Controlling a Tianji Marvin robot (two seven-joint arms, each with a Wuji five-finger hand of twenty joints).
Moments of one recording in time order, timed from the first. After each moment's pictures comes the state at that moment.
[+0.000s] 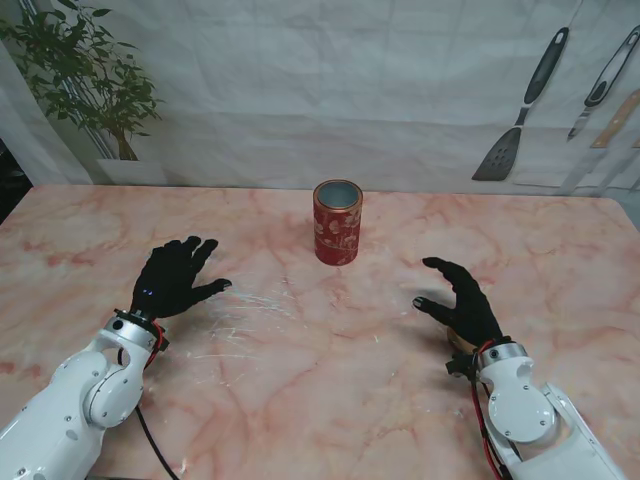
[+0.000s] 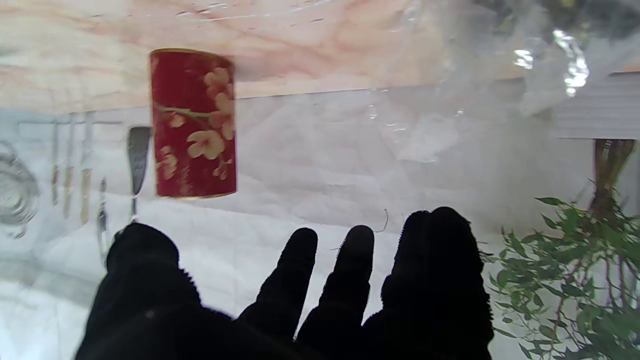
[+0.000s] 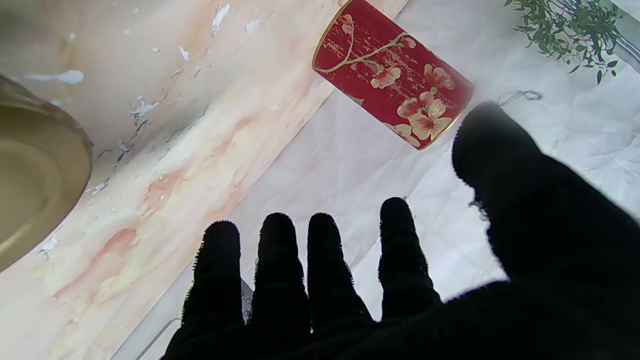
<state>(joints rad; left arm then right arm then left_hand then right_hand) 1.65 -1.07 -1.35 -1.52 1.14 -0.20 0.42 -1.77 -1.17 1.41 -1.57 -0.30 -0.21 -0.19 0.60 0.05 -0.04 -0.05 0.44 0.25 0.13 0.47 0.46 0.33 0.23 0.47 0.36 0.43 0.50 0.81 0.34 0.30 1.24 0.93 0.51 -0.57 0.76 -0.12 0.30 -0.05 0.34 0.48 0.20 0.17 0.46 0.53 0.25 0.11 0.24 0.36 0.00 0.15 0.55 0.66</state>
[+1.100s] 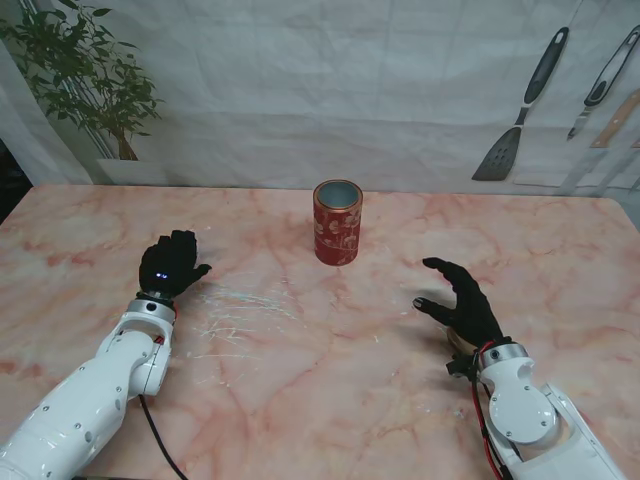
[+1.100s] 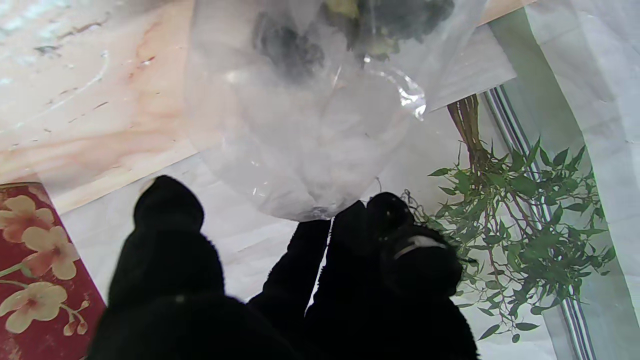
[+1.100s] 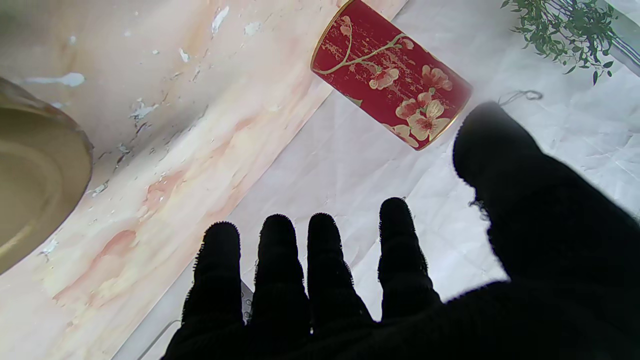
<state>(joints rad) 1.38 -1.04 -1.04 -1.25 1.32 0.34 0.43 -1.77 -1.17 1.41 -1.57 -0.30 -0.22 -0.18 0.81 -0.15 -0.02 -0.03 0.60 0.32 0.17 0.55 0.53 0.29 0.65 0.86 0.71 0.22 0.97 1.35 0.87 -0.14 1.70 0.61 0.51 -0.57 0.76 -0.12 0.30 -0.04 0.34 0.48 0.20 0.17 0.46 0.53 0.24 0.11 0.24 0.36 0.00 0.15 0.53 0.67</state>
